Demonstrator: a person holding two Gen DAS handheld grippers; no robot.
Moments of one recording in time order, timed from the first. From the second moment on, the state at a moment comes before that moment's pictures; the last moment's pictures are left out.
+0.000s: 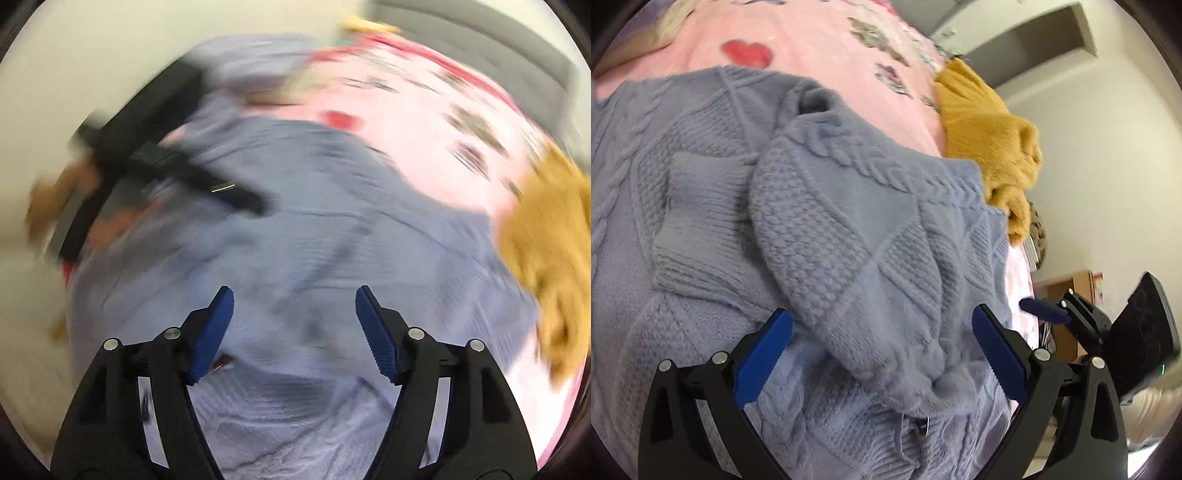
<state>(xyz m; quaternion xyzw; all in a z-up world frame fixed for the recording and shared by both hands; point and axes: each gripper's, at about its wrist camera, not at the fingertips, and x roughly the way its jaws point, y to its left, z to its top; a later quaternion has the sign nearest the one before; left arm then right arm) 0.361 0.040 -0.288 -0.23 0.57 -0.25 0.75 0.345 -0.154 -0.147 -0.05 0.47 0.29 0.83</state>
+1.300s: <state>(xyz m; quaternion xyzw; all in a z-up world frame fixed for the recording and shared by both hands) 0.390 0.062 -0.282 -0.32 0.46 -0.12 0.82 0.399 -0.230 -0.172 0.24 0.47 0.15 0.84</state>
